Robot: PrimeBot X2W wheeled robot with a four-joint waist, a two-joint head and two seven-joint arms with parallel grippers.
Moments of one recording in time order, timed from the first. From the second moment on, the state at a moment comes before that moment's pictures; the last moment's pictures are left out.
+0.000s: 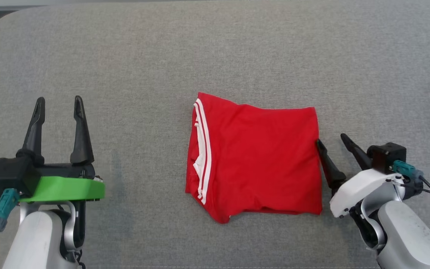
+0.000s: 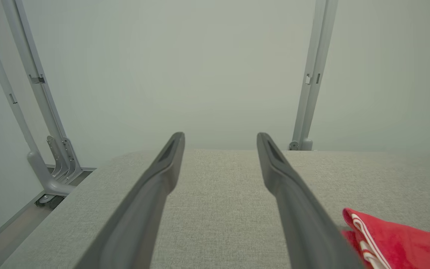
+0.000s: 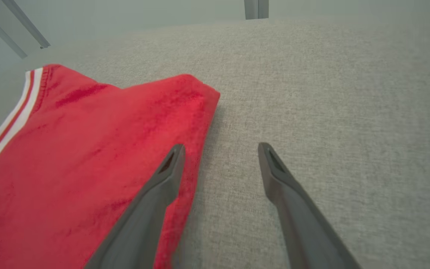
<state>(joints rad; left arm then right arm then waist) -0.25 0.26 -0.16 0.02 -0.36 0.08 -0.24 -0.30 -0.26 0.26 0.36 0.41 0.13 -0.12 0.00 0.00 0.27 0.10</state>
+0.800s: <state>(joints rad) -0.28 0.28 -0.14 0.00 -0.32 0.08 -0.24 -0.40 -0.35 0.45 0.43 0.54 0.13 -0.13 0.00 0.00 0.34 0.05</state>
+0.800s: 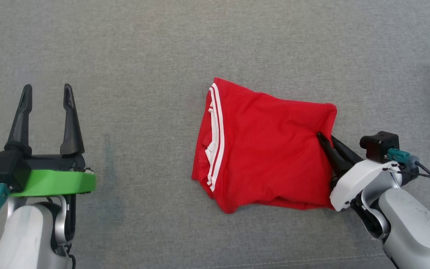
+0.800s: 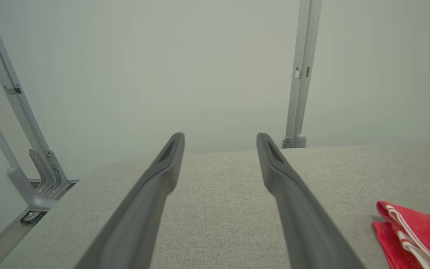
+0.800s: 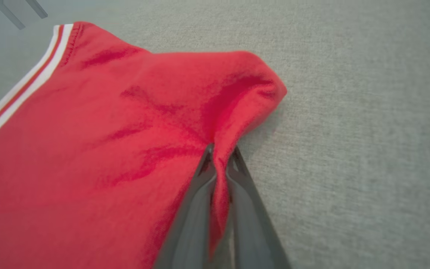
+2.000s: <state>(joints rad) -0.40 0.46 -0.15 -0.29 -0.20 0.10 0.03 -0.87 -0.87 0.47 0.35 0.52 0.13 -0.20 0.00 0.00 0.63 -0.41</state>
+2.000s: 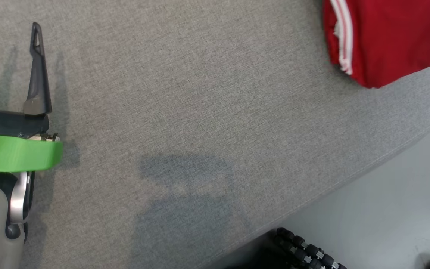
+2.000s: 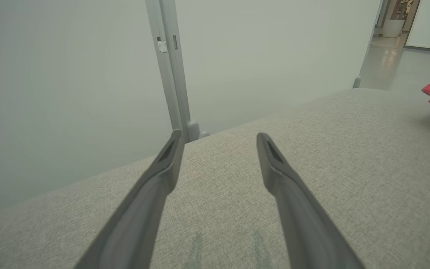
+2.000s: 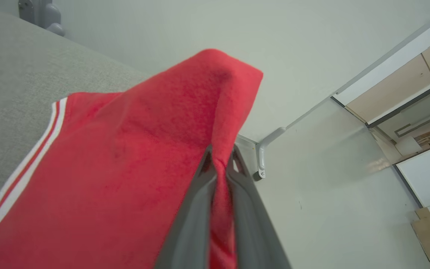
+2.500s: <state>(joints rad) -0.45 0.46 -0.18 -0.29 -0.19 0.10 0.01 -0.96 -0.70 0.34 0.71 0.54 0.13 -0.26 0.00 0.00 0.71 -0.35</state>
